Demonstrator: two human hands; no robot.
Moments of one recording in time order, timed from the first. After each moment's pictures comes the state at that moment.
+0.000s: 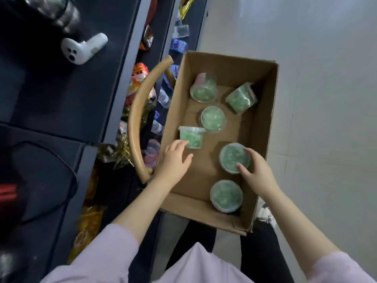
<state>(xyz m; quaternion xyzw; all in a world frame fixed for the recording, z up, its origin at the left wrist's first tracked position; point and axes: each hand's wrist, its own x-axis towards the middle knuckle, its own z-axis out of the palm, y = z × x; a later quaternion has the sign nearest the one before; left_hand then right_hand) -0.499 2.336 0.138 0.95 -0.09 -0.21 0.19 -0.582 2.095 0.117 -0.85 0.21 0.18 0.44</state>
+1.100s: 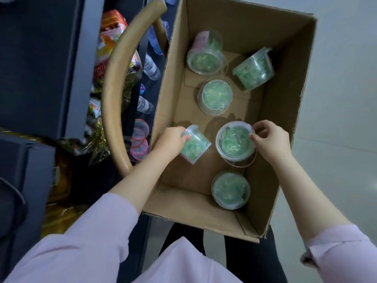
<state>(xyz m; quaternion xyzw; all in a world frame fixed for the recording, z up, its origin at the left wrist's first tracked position) -0.425 2.353 0.013 0.90 -0.04 -0.39 0.20 -0.507 2.102 0.028 -0.86 0.34 0.17 0.35</state>
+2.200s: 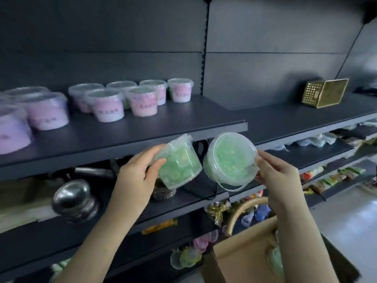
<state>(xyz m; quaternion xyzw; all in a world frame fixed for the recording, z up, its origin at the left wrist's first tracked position) -0.817 2.484 0.533 0.84 0.17 0.43 0.30 -0.621 2.282 0.530 -0.68 -0.14 0.08 0.71</state>
